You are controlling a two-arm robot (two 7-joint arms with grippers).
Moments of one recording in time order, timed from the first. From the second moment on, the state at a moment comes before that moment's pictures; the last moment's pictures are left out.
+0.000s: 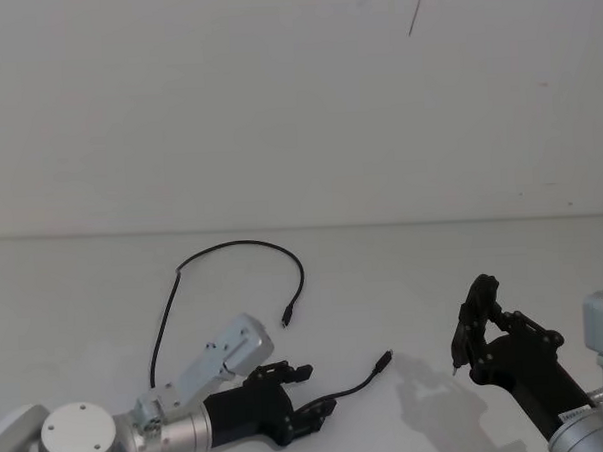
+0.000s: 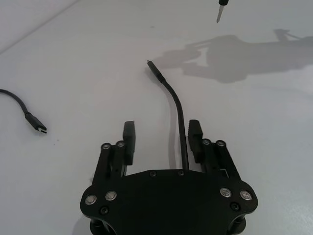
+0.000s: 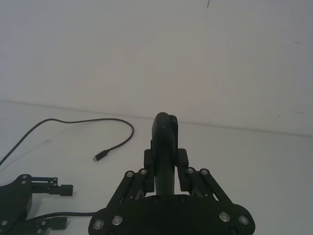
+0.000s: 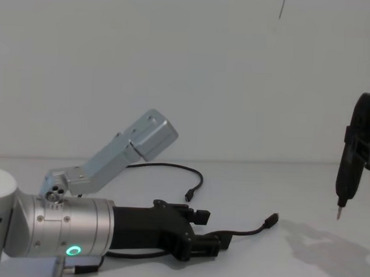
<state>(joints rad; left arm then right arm) -0.56 0.28 0.64 -1.06 -0.26 -0.09 -0.69 -0.01 0.34 -0.23 -1.77 0.29 0.03 0.07</state>
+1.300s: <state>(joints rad) -0.54 0.32 0.61 -1.15 -0.29 -0.11 -0.72 -0.01 0.34 -0.23 -1.77 0.29 0.03 0.07</state>
